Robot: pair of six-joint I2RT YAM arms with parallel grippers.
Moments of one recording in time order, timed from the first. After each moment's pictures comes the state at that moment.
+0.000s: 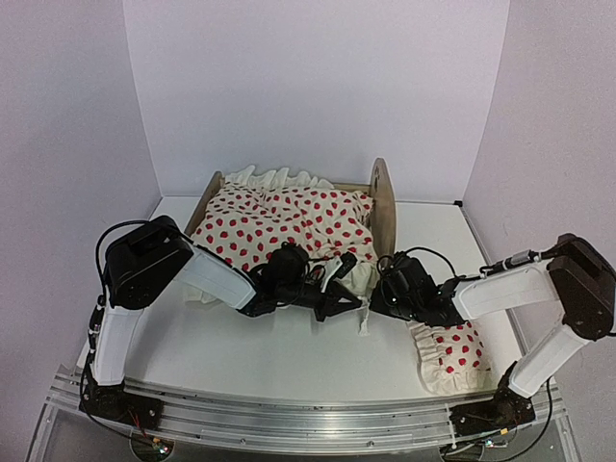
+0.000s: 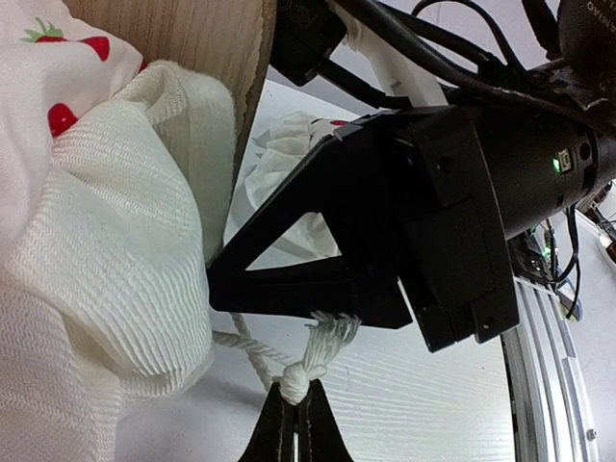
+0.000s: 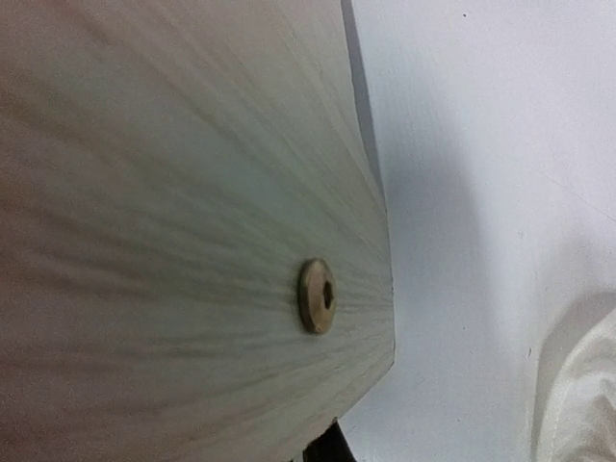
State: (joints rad) left arm -0.96 2.18 1.22 0.63 0.57 -0.14; right arm 0.82 1.58 0.68 0.10 0.32 0.91
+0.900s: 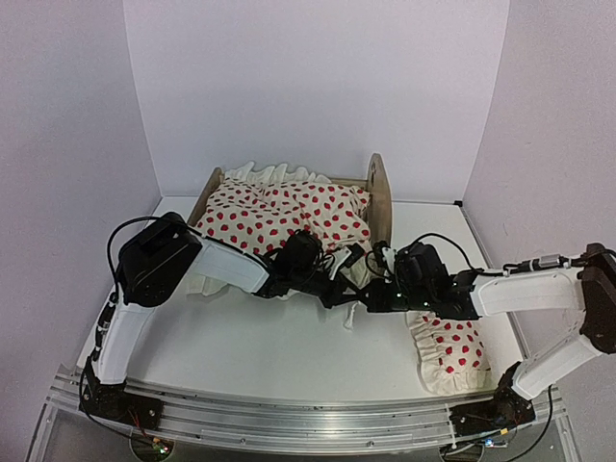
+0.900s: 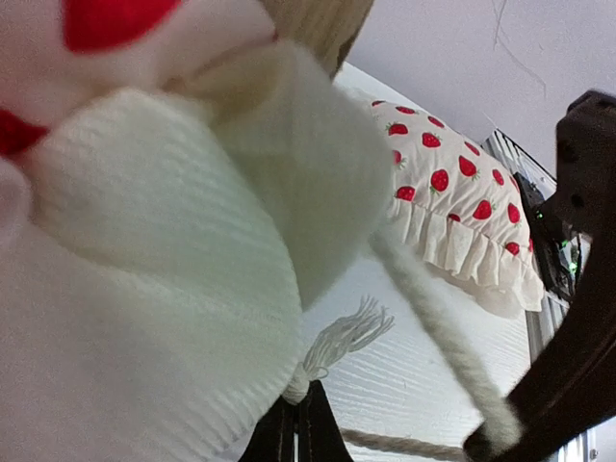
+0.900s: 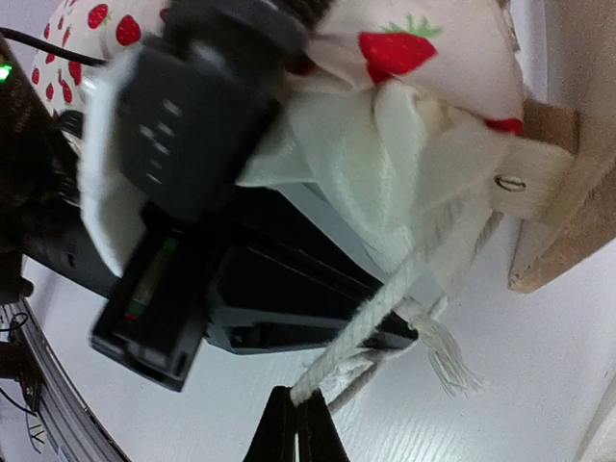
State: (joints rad) left arm -0.93 2.28 1.46 0.34 0.58 -0.15; right arm 0.82 1.44 0.71 0.06 -0.01 0.62
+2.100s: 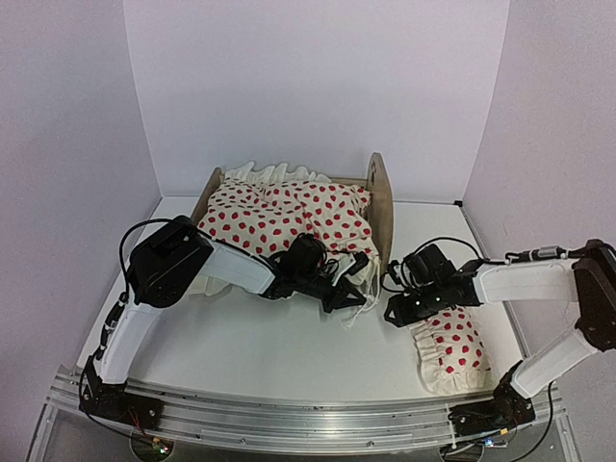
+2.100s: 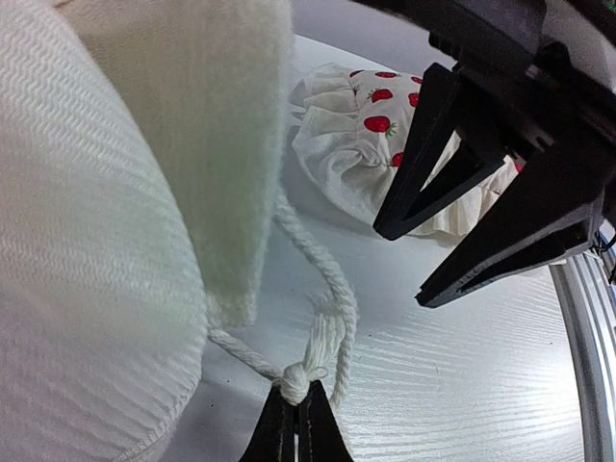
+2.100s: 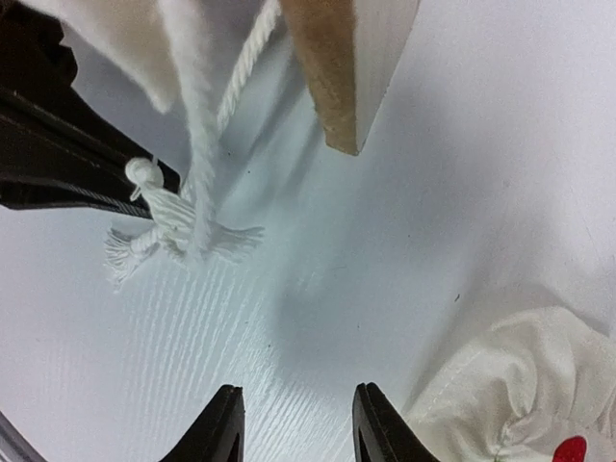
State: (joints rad) left arm -0.92 2.36 1.52 0.33 0.64 0.03; right arm 0.65 1.47 0.73 -0.32 -0.02 0.33
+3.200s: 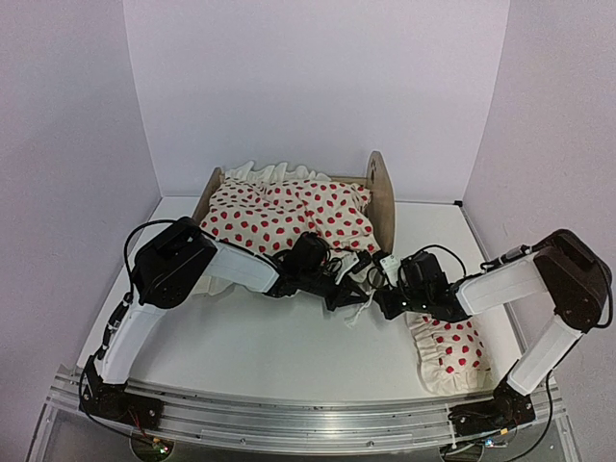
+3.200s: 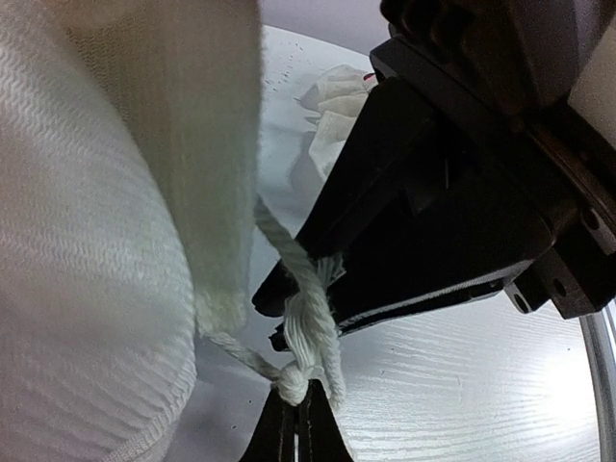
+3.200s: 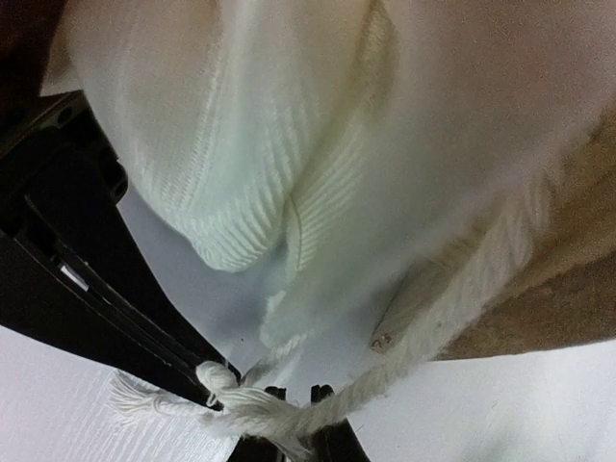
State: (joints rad) left arm -0.92 2.39 1.58 0.30 0.63 0.05; right arm 0.65 1.64 0.62 0.30 0.04 0.07
